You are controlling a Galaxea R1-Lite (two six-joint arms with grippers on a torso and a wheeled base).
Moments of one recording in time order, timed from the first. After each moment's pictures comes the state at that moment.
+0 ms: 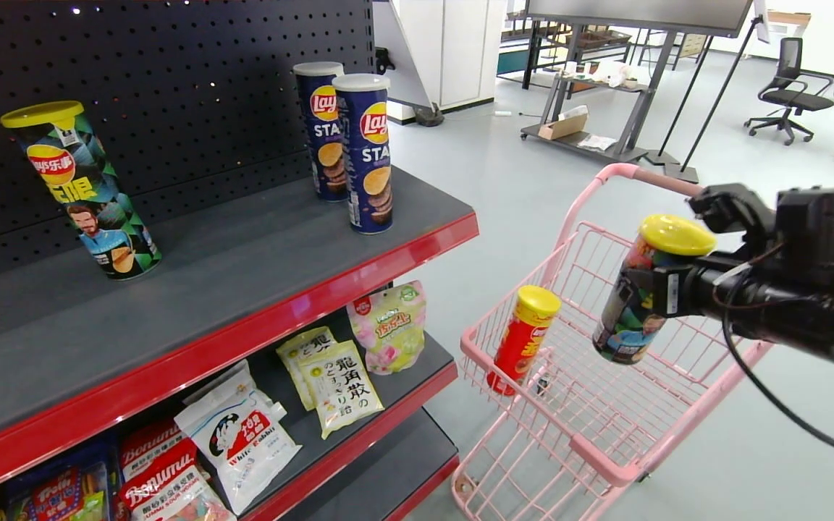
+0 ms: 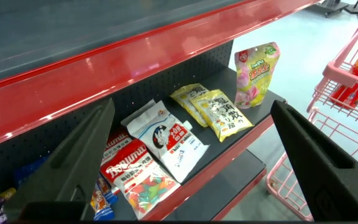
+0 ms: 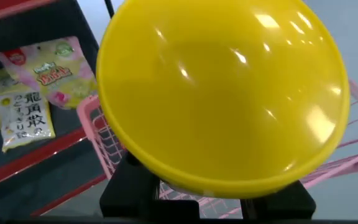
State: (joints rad) left arm -0.01 0.00 0.00 0.01 -0.01 0.00; right arm 0.24 1.56 -0.77 -0.43 -0.15 -0.03
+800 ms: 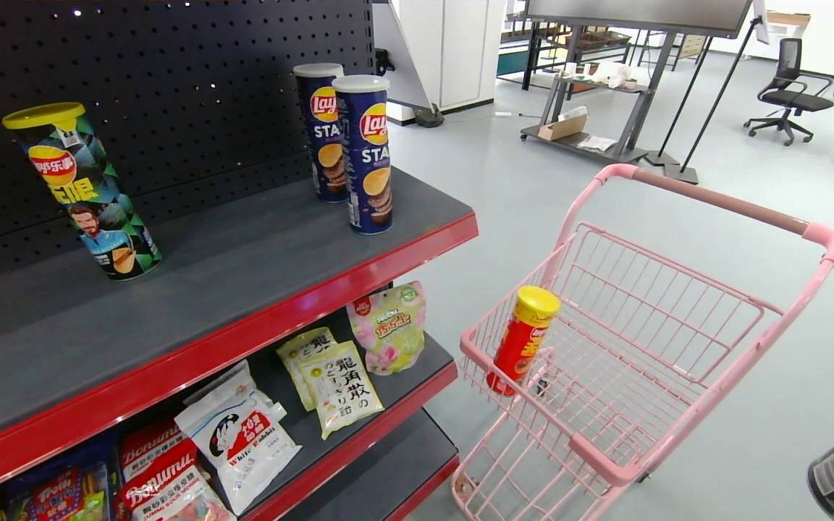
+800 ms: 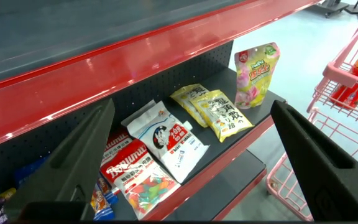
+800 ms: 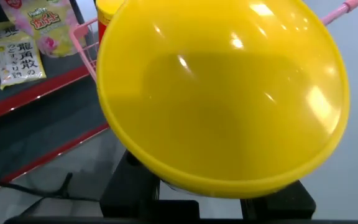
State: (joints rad) left arm -0.01 0.00 0.00 0.01 -0.01 0.01; right arm 0.23 0.66 -0.71 0.41 -0.23 -0.06
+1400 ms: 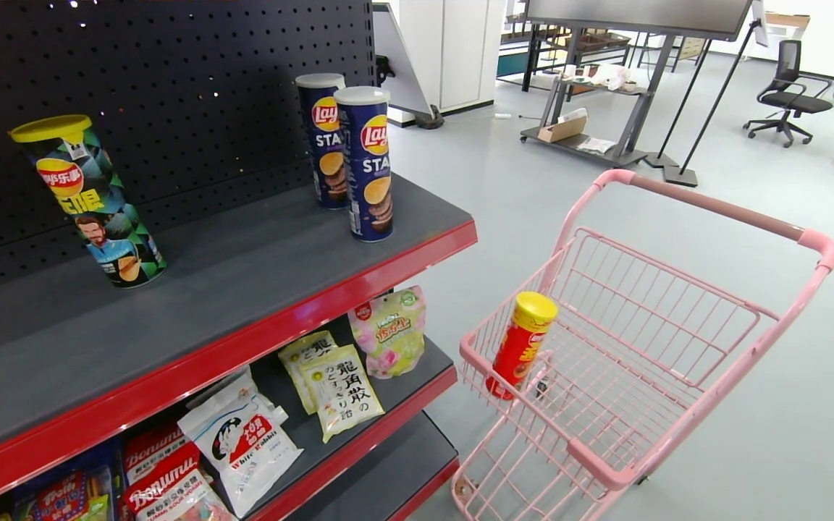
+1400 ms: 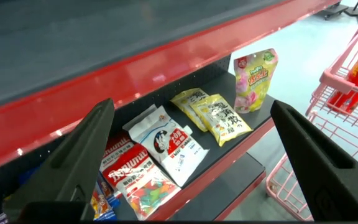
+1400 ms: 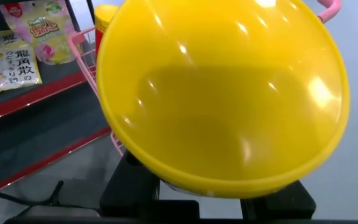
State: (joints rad) left arm -0.01 0.00 0.00 0.01 -0.01 0.01; right arm 0.22 0.49 -0.64 0.45 -0.23 -0.10
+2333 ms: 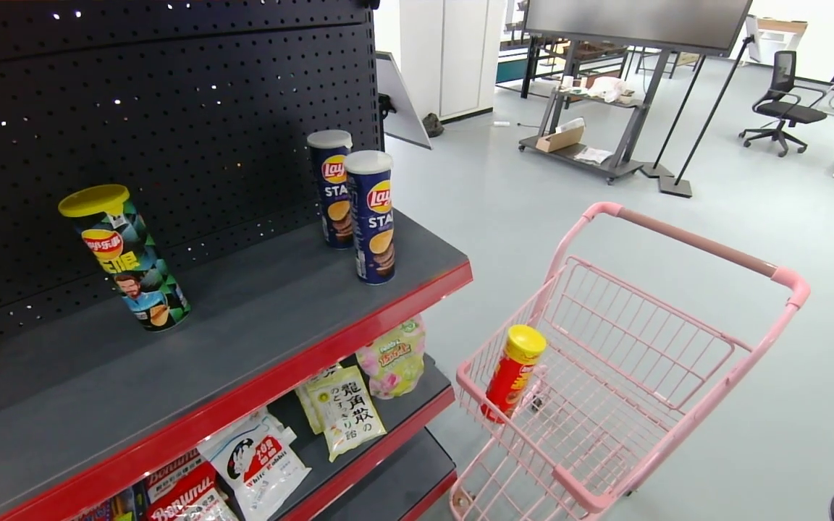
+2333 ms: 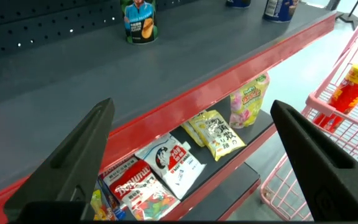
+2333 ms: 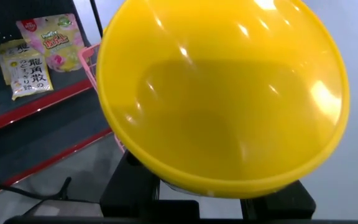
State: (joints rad) left arm -0.01 0.00 0.00 0.01 -0.01 0.01; right arm 0.23 0.50 -0.62 0.44 -0.23 -0.10
